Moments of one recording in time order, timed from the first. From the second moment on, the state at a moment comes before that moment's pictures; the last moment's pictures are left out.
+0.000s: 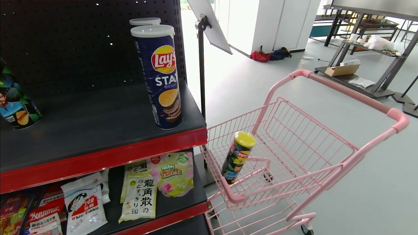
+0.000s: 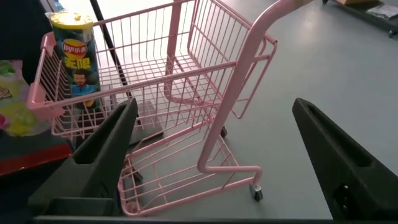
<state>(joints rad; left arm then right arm) 0.01 0.00 0.00 0.00 0.00 0.00 0.00 0.00 0.00 0.00 -0.04 -0.01</state>
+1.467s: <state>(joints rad) 0.01 0.00 0.00 0.00 0.00 0.00 0.34 1.47 -0.48 -0.63 0.23 0.23</state>
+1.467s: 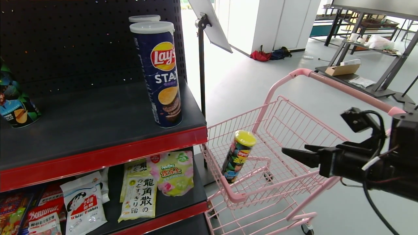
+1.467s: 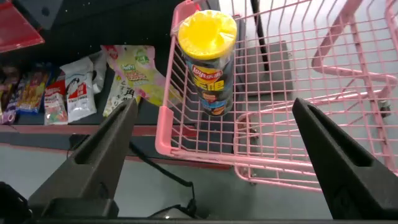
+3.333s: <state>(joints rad) 0.01 0.00 0.00 0.00 0.00 0.00 0.47 2.24 -0.96 -0.87 0.16 0.22</state>
